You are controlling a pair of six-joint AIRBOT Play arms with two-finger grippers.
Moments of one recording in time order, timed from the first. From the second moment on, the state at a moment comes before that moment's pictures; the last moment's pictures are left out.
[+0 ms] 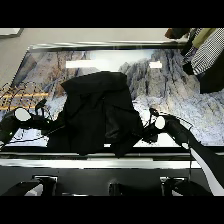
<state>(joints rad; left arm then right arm) -0.01 -1.12 0.78 1.14 -1.12 -1.72 0.33 -1.24 0.73 -1.19 0.94 2.00</state>
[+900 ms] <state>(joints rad) -0.01 -1.12 0.78 1.14 -1.12 -1.72 -0.10 -1.24 1.23 -1.47 1.12 1.98</state>
